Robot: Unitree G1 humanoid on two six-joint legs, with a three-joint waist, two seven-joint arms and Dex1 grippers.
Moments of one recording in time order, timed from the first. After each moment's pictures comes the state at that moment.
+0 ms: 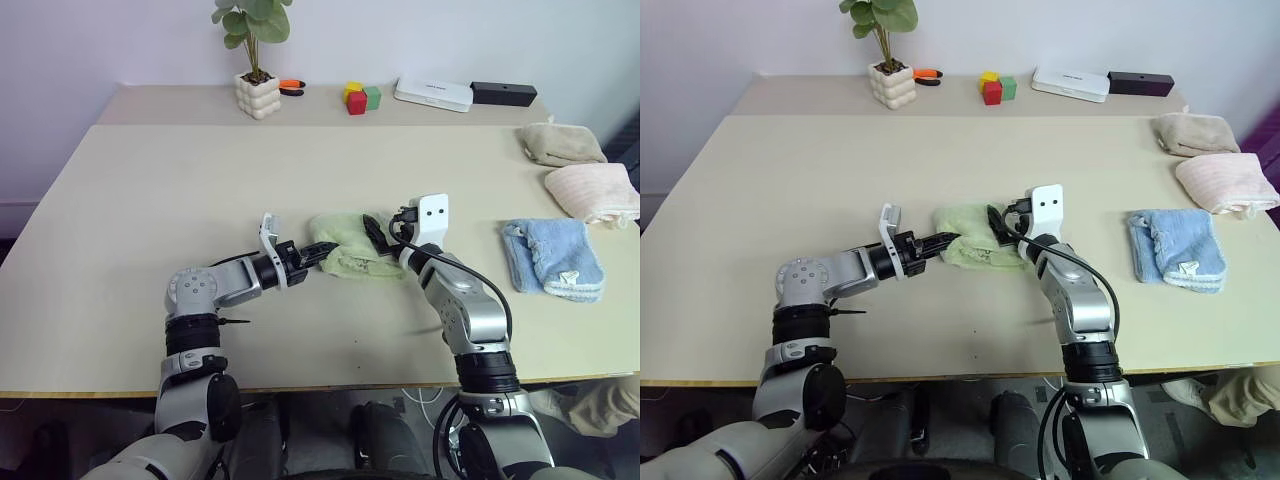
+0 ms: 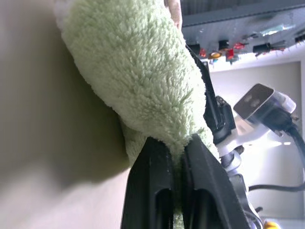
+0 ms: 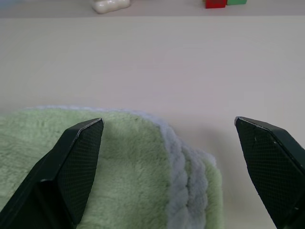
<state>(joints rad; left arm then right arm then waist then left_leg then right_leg) -0.63 0.04 0.45 0.33 -0.97 1.34 -0.29 -0.41 -0.17 -0.06 0.02 0.22 0.44 0.24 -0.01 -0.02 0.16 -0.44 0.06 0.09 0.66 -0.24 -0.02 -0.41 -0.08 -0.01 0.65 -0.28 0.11</state>
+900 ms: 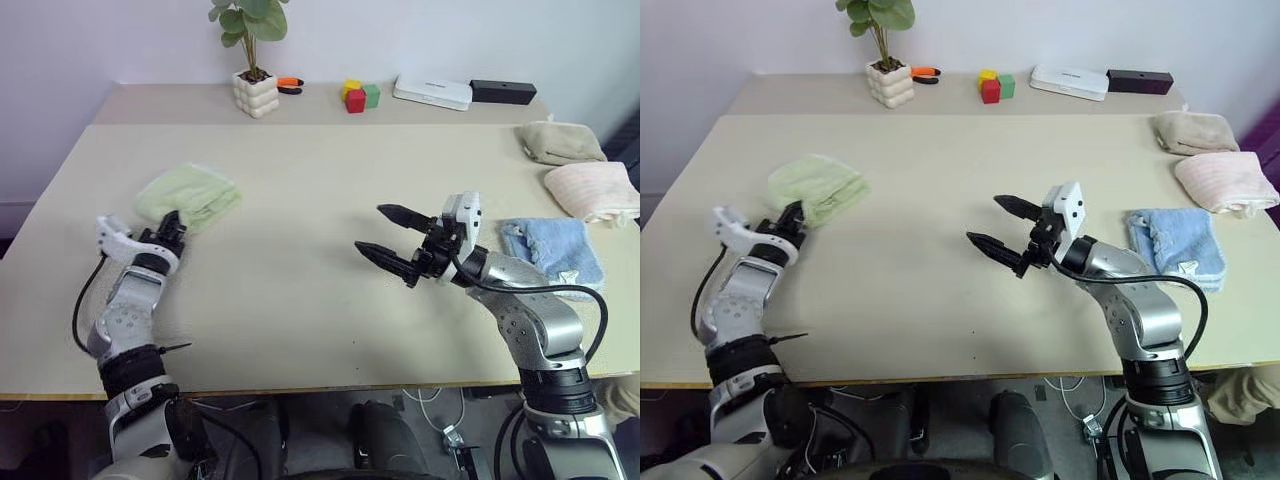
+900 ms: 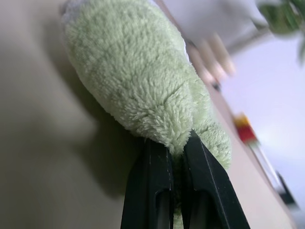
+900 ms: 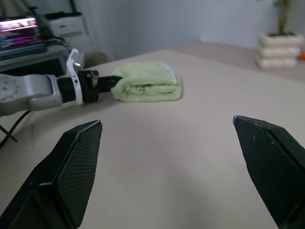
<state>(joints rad) -0.43 0.19 0.72 0.19 -0.82 0.53 -0.13 -0.33 -0.46 -0.05 -0.23 0.55 0.39 0.89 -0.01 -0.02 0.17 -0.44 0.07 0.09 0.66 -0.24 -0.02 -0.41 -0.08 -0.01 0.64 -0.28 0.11</state>
